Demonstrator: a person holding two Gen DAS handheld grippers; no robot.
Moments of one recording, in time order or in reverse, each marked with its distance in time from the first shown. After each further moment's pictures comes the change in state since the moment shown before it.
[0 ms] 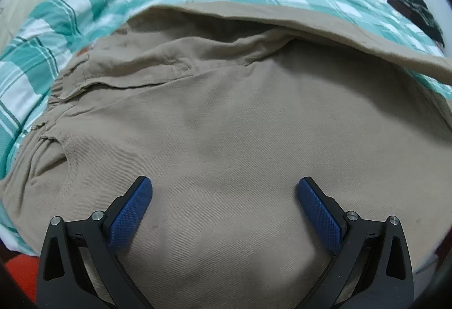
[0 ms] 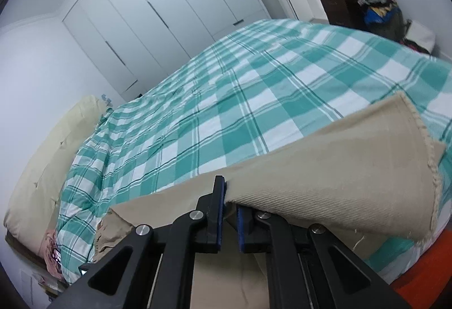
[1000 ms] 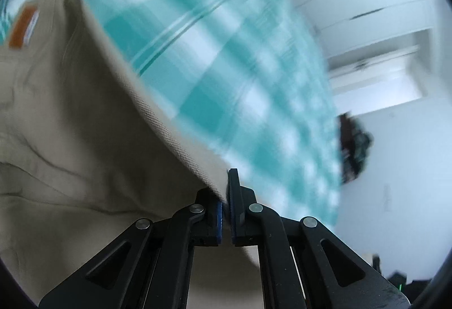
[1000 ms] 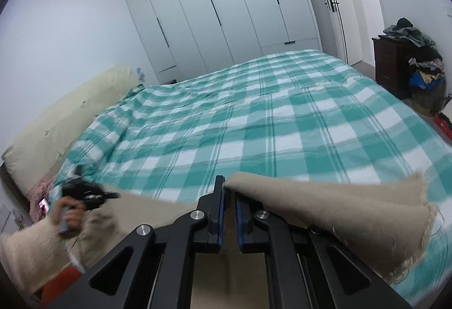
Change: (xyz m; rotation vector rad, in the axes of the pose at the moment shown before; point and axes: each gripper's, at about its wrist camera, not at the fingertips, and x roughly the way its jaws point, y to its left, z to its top) left arm -0.035 0.074 0.173 -0.634 0.004 -0.615; right arm -0.002 0.019 0.076 -0.322 -0.030 0.101
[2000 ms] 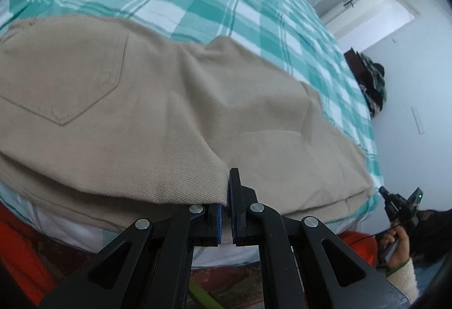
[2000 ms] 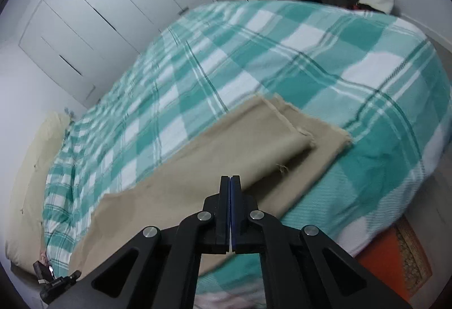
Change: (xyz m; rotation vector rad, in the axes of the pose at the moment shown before) left arm -0.022 0.030 -0.178 0.268 0.138 0.170; right arm -0.039 -0.181 -0.122 0.505 0.183 -0.212
